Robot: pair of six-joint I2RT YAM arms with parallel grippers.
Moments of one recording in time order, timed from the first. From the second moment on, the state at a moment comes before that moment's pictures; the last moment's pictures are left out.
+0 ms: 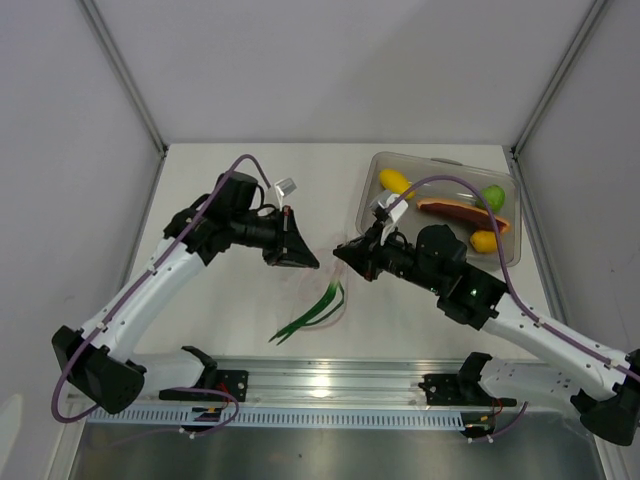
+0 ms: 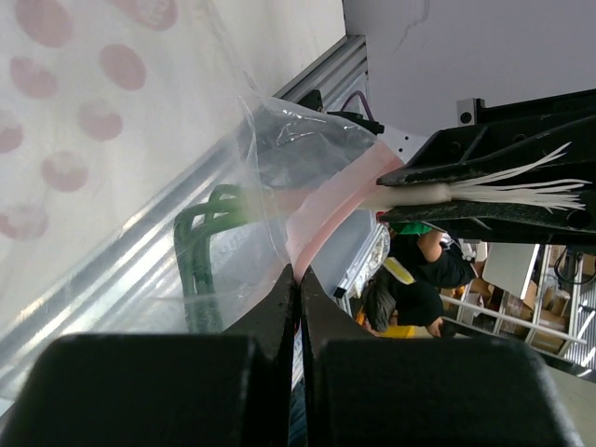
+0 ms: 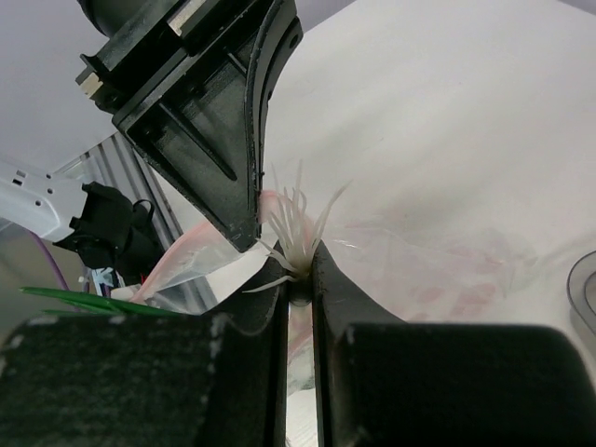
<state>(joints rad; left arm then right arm) -0.52 1.22 1.25 -0.79 0.77 -0.72 0.93 0.97 0.93 -0.06 -0.13 0.23</state>
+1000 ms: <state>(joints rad) -0.52 1.25 1.26 -0.77 0.88 -0.82 1.15 0.98 1.02 -0.10 0.22 -0.05</state>
